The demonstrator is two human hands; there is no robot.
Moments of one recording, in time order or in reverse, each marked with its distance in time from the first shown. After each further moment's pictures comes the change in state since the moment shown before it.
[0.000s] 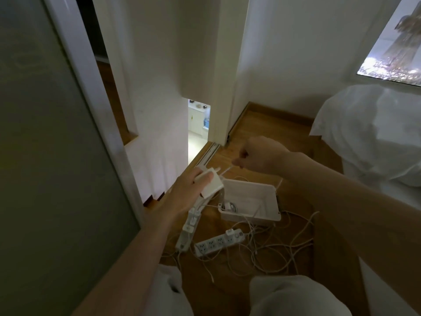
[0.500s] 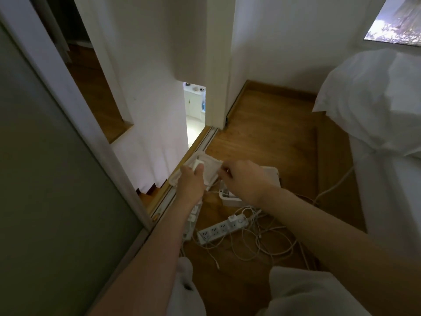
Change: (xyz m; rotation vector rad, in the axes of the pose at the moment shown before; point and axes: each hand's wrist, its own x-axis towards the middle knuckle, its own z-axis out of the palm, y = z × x) left_hand 0.037 -0.018 0.039 0.036 0.271 -0.354; right_hand -0.019 -0.016 0.078 0.352 0.054 0.028
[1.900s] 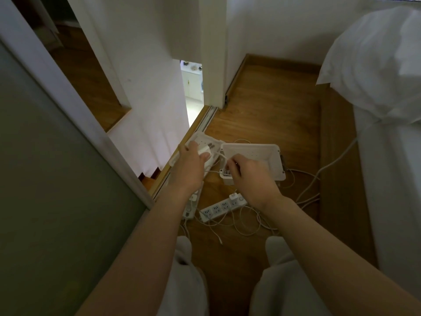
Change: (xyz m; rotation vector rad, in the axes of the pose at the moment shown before) left_hand -0.011 -0.008 0.002 0.522 0.007 0.335; right_hand -0.038 0.025 0.041 0.205 0.137 0.086
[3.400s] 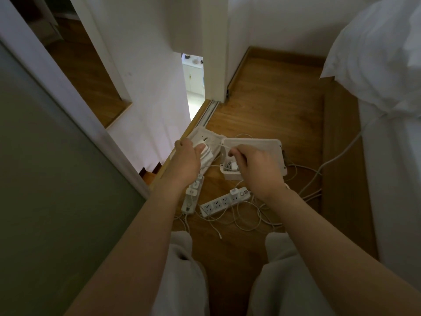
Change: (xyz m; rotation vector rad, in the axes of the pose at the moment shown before) left_hand 0.005 0.000 -0.002 -0.121 -0.025 -0.111; right_hand 0.009 0.019 0.004 -0.041 0.189 -0.111
